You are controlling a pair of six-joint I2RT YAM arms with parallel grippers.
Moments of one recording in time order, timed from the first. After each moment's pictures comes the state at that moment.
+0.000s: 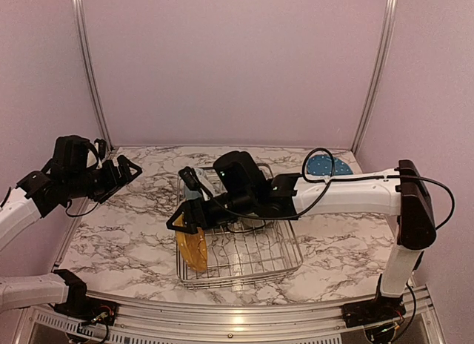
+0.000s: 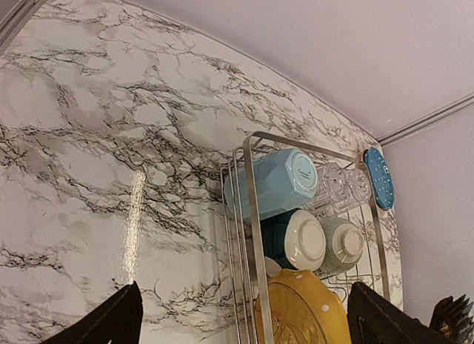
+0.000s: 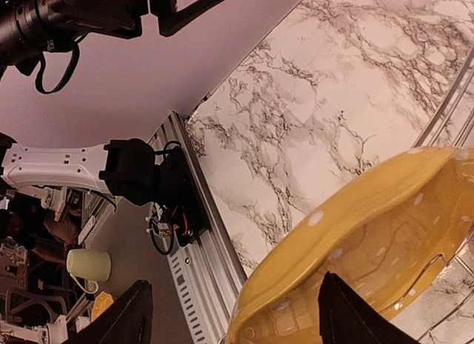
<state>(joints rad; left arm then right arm) -0.40 0.91 0.85 -0.51 0.06 -0.72 1.12 1.85 1.42 -0.08 -0.42 0.62</state>
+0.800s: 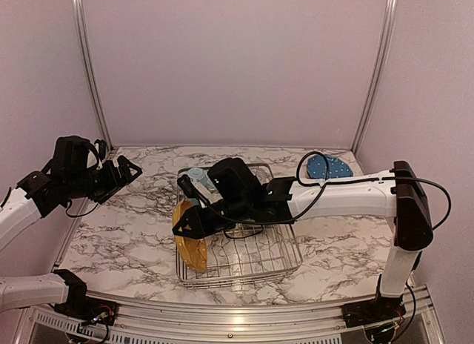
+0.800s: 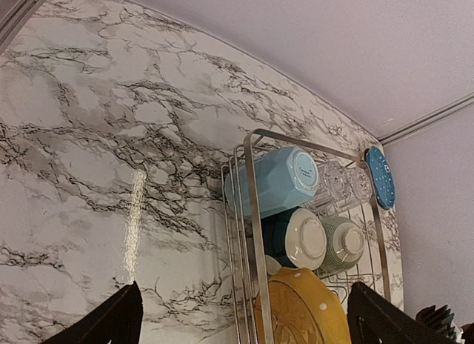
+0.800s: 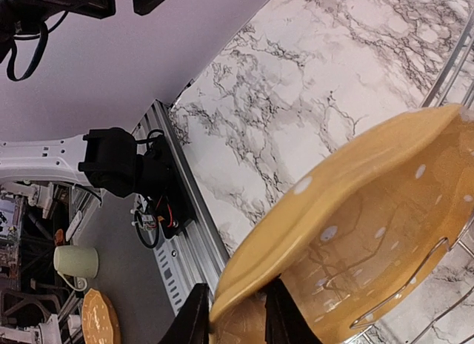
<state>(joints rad) -0.40 0.91 0.85 -0.52 0.06 -0.72 1.15 1.88 1.43 -0.13 -0.36 0.60</state>
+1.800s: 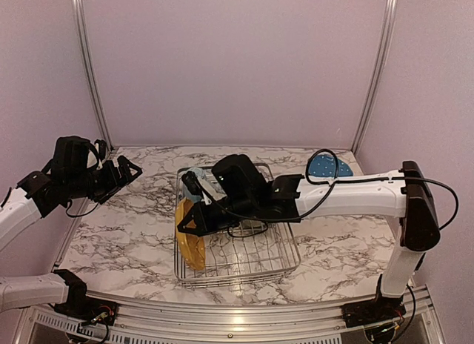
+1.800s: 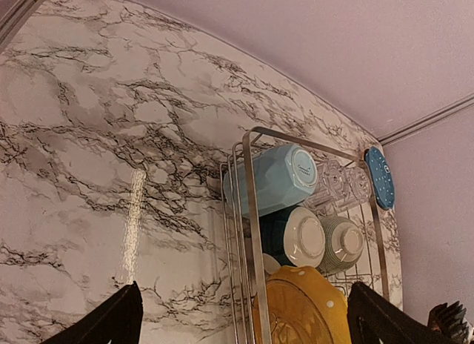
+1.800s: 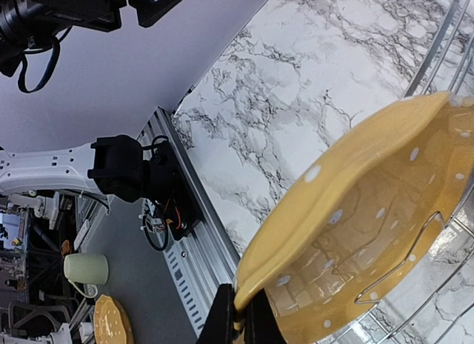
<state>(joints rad) -0.40 0.91 0.85 -0.52 0.06 -0.73 1.15 1.83 1.42 -0.15 -0.35 0.66</state>
